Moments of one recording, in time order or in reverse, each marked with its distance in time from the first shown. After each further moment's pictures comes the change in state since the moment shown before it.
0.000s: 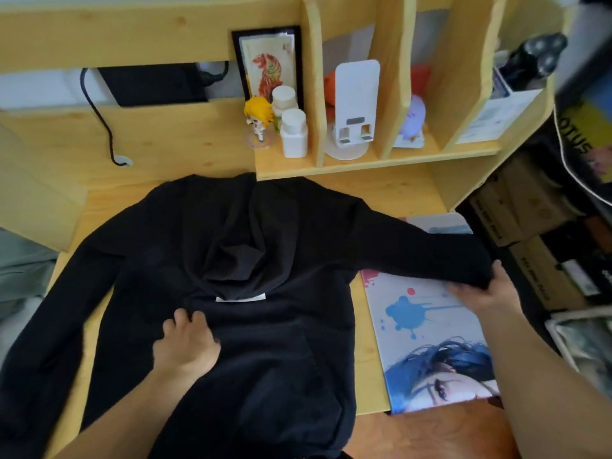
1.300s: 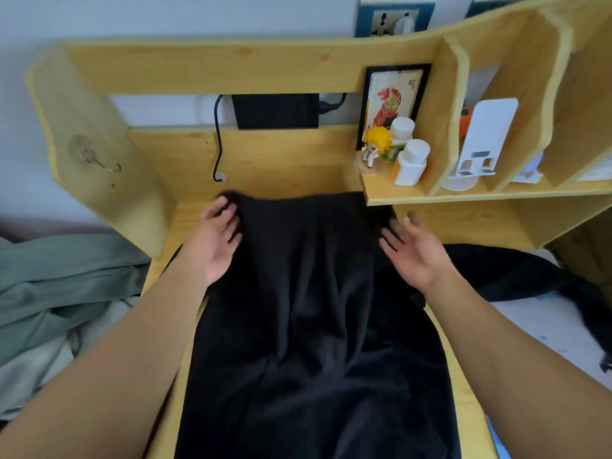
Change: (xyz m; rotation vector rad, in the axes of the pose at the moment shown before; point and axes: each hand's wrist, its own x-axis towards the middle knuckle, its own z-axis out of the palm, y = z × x) left_hand 0.110 -0.091 -0.184 -1.940 -0.081 0.108; right_hand -0.110 0.219 0.210 -0.371 -0.591 0.013
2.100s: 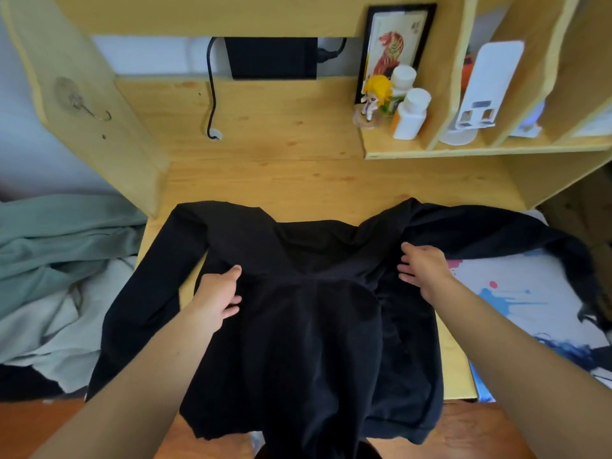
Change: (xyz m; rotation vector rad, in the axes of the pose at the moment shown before) left_hand -0.069 -0.119 -0.068 0.548 0.255 -0.340; right_hand -0.054 0.049 -0.073 -0.827 0.365 0.028
